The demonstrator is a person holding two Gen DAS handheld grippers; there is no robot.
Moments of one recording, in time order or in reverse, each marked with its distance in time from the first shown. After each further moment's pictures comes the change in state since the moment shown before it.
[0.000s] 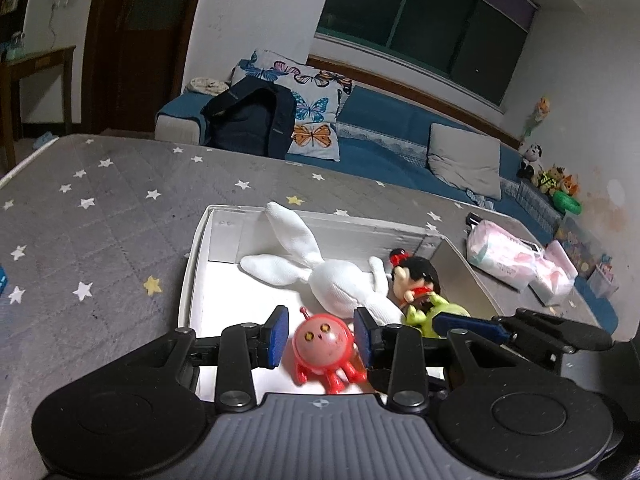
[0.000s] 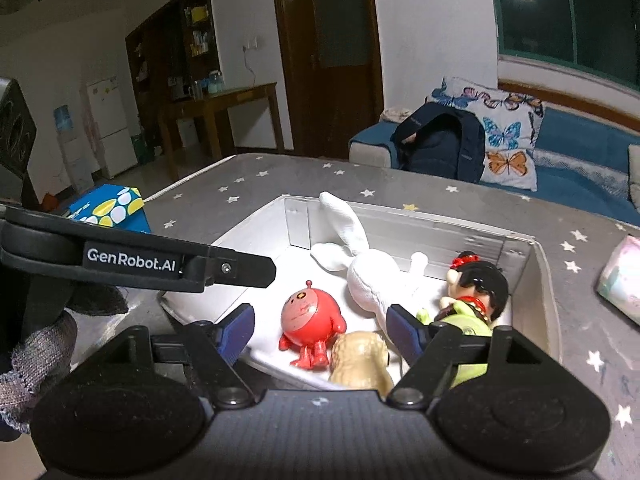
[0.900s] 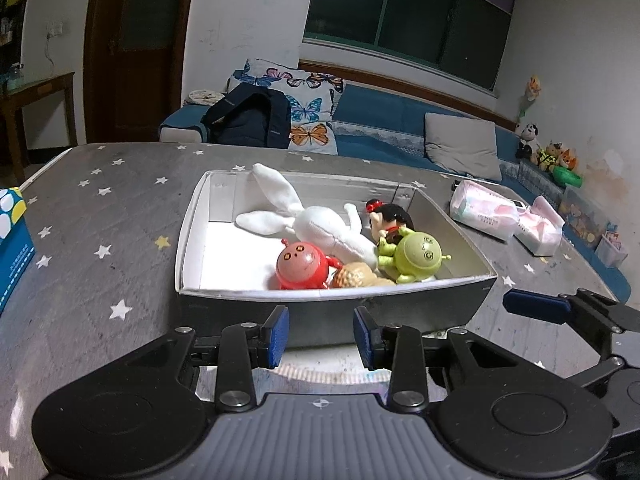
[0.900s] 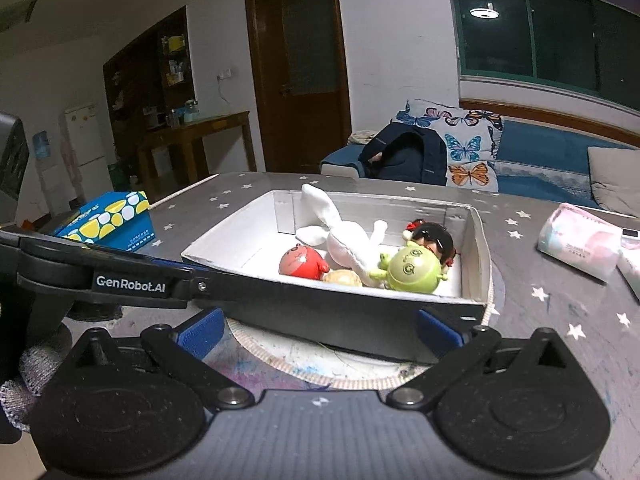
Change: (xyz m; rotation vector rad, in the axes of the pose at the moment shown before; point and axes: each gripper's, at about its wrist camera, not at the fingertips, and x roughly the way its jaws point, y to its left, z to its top) left arm -0.043 -0.028 -0.062 0.073 -0.015 0.040; right arm -0.077 0.011 -0.061 0.049 -0.092 -0.089
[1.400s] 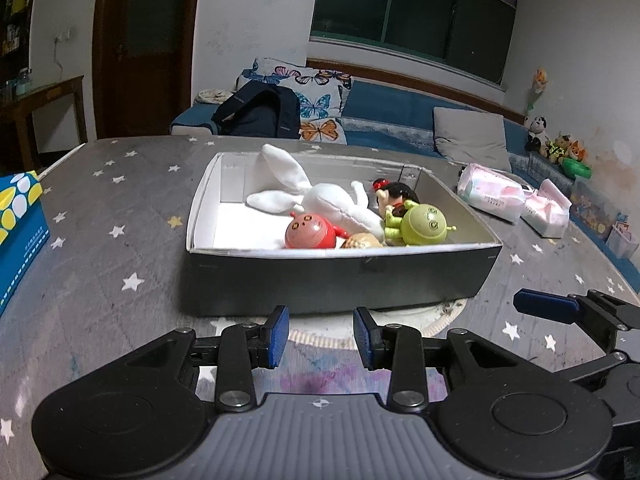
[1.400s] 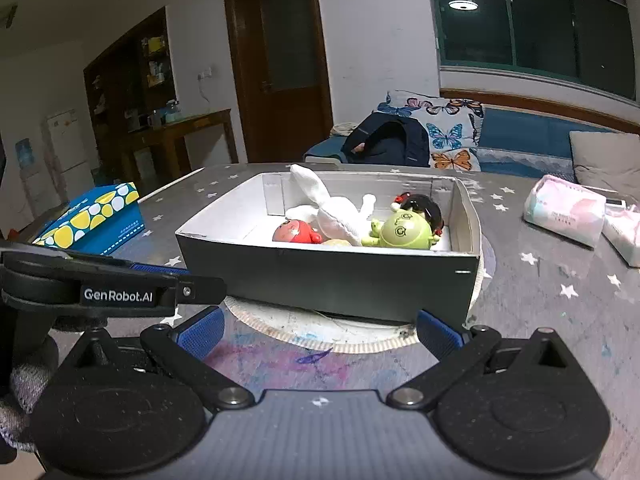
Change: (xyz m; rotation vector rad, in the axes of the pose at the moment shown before) left arm -0.006 -0.006 -0.026 0.023 0.006 0.049; right arm -0.006 0.009 -0.026 0.049 0.010 -0.048
